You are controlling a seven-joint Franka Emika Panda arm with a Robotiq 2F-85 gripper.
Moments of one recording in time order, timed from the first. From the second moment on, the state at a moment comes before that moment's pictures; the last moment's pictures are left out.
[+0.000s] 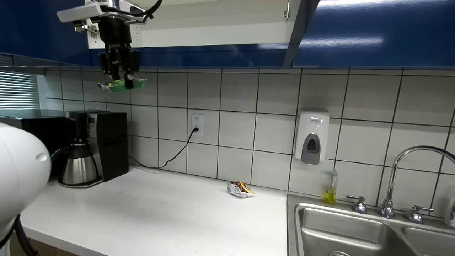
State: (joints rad) arm 0.15 -0.62 0.11 -2.22 -0.02 1.72 0.26
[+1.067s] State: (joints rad) arm 0.15 -0.58 0.13 -1.95 0.00 1.64 0.26
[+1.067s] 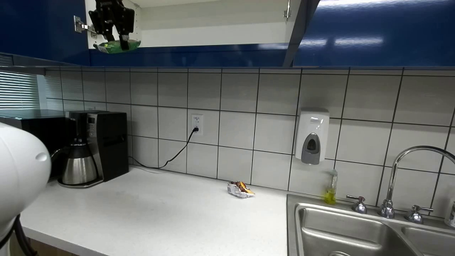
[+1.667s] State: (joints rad) arm 0.15 -0.50 0.15 -1.87 0.00 1.76 0.26
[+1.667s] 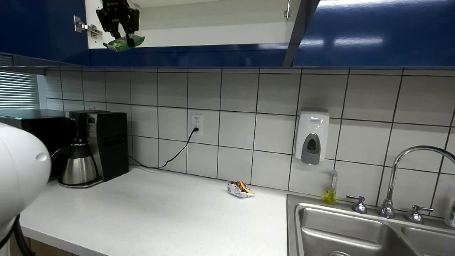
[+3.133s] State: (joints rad) arm 0.13 -0.41 0.17 -1.75 0.00 1.98 0.29
